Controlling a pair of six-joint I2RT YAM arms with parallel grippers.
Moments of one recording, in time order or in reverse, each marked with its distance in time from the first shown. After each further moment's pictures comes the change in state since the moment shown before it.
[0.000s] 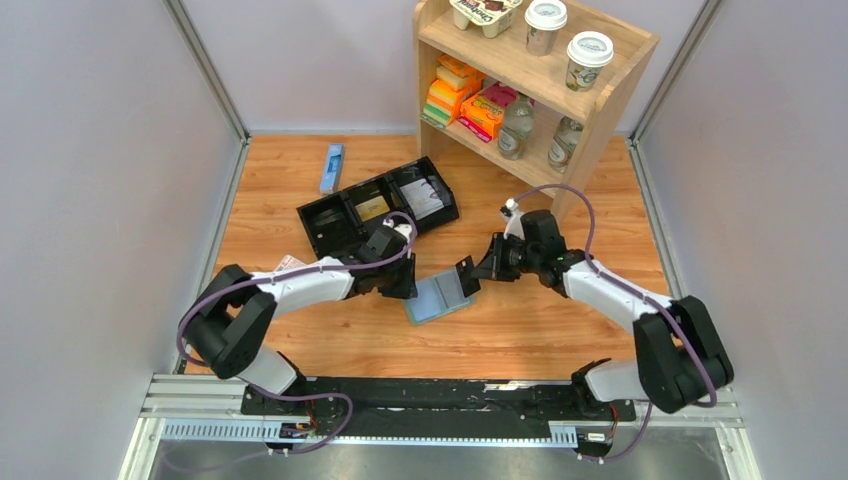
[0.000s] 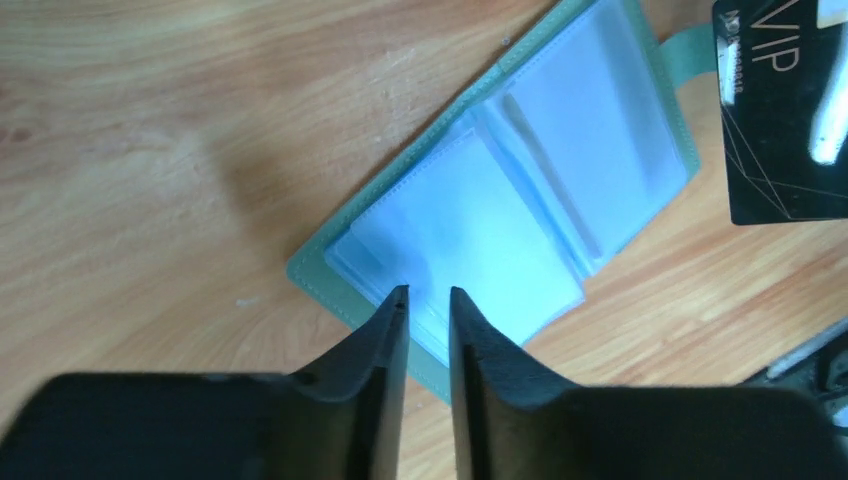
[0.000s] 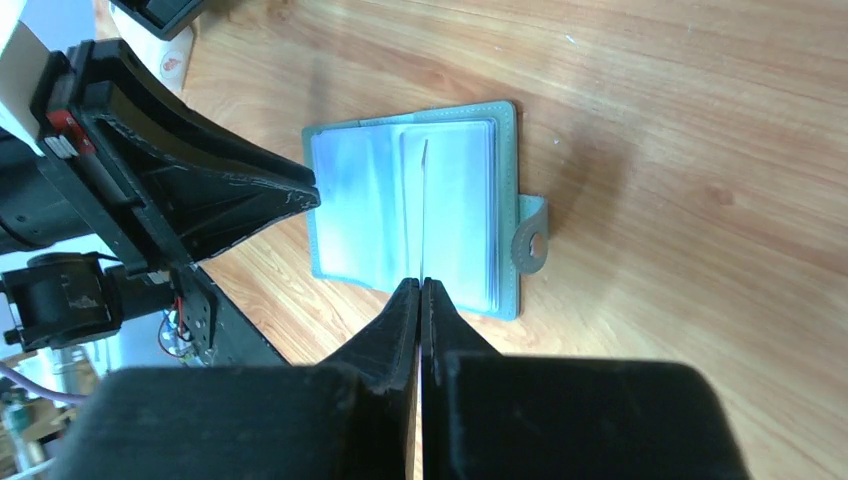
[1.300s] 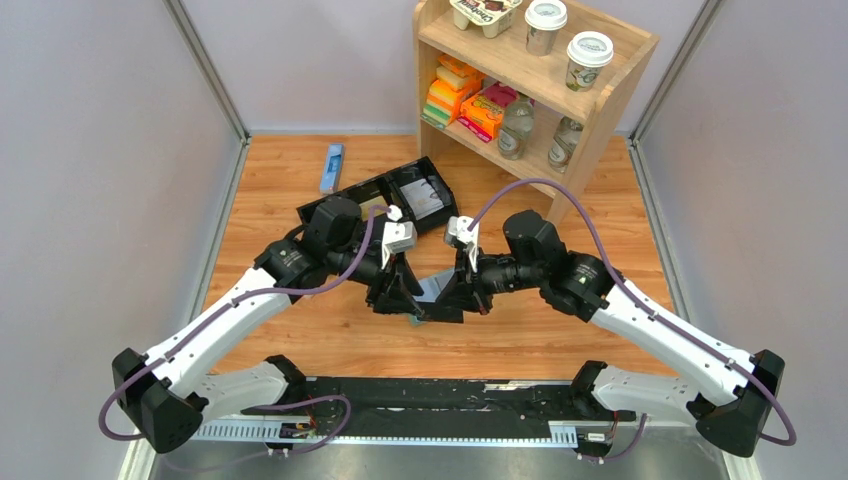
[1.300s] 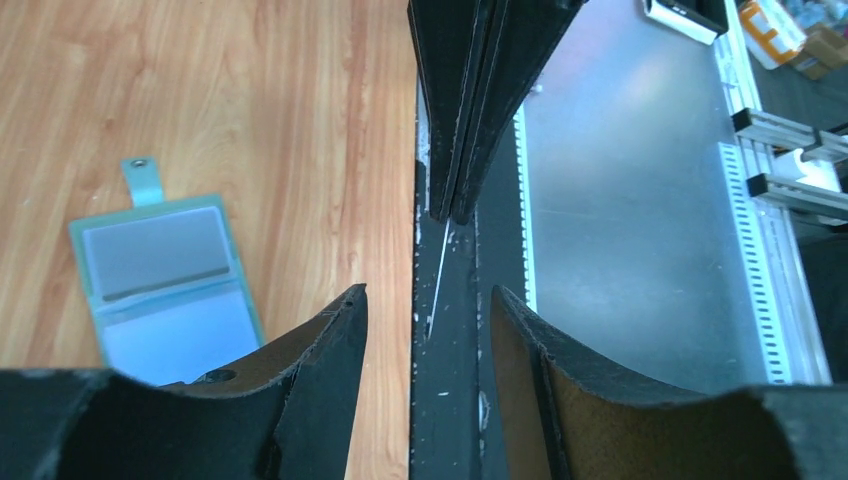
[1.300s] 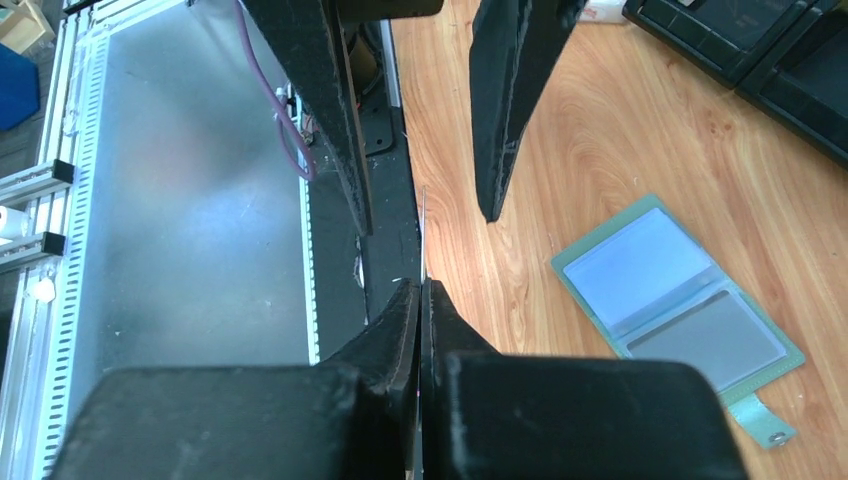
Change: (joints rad) left arm 0.042 -0.482 0.235 -0.406 0.824 0.714; right arm 0.461 -0.335 0.360 -0.431 -0.124 -0.526
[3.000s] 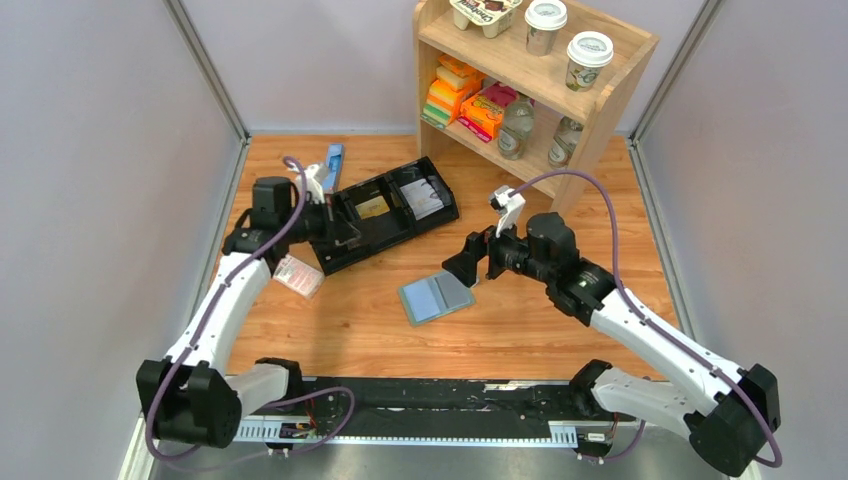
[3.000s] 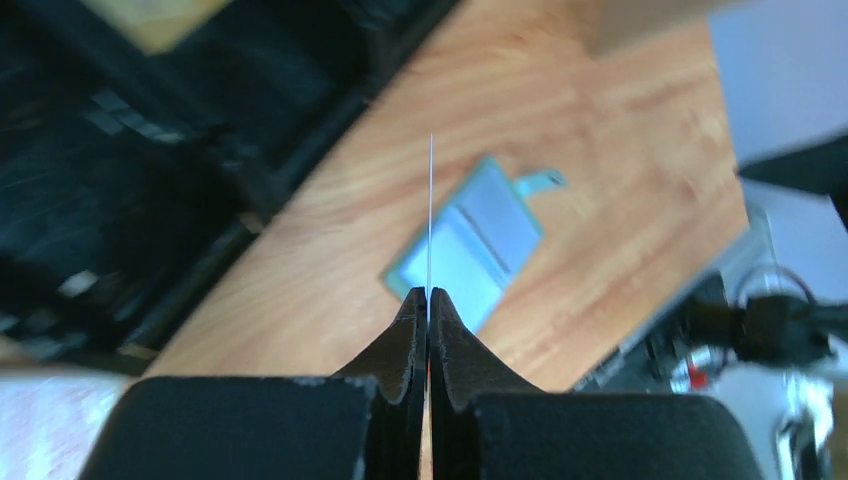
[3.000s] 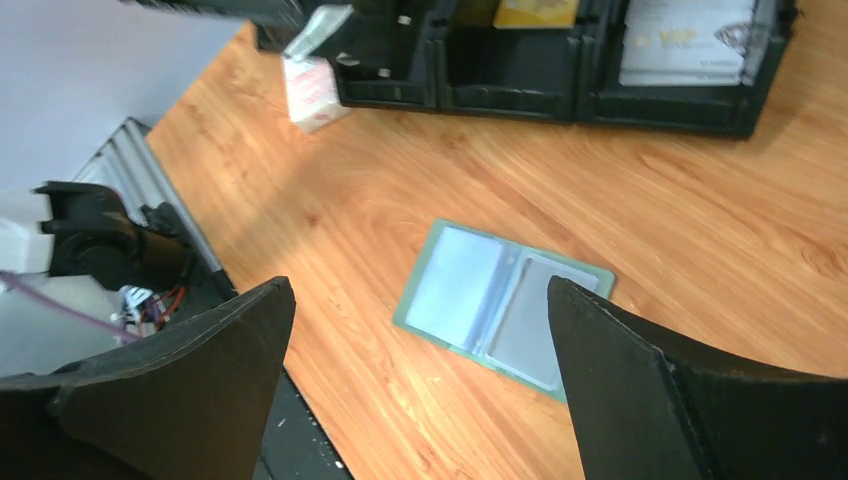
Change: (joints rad) left arm 0.496 0.046 -0.102 0.155 -0.304 -0.444; right arm -0.188 -0.076 -0.233 0.348 0.338 0.279
